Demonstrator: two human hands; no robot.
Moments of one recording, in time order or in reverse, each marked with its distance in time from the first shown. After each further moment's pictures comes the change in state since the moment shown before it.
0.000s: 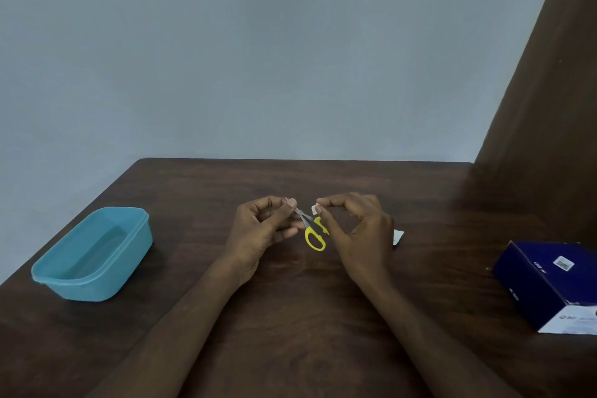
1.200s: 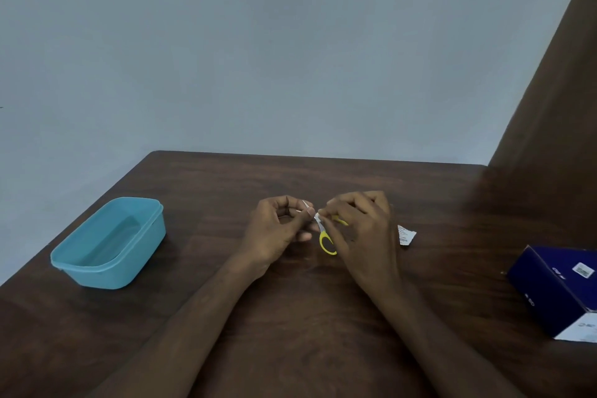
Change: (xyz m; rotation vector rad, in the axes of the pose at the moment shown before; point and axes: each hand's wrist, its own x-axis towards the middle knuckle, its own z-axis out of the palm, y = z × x) left_hand 0.005 -0.009 -0.002 0.149 -0.047 0.039; right_hand -0.003 0.006 0.008 -0.291 -0.064 -0.284
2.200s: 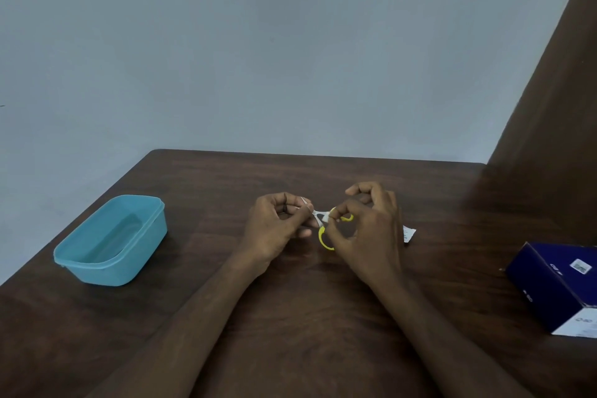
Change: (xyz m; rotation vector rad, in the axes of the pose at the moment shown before) left_hand -0.003 0.004 0.002 0.002 0.040 0.029; right_hand 0.000 0.001 -0.003 0.033 -0.031 0.219
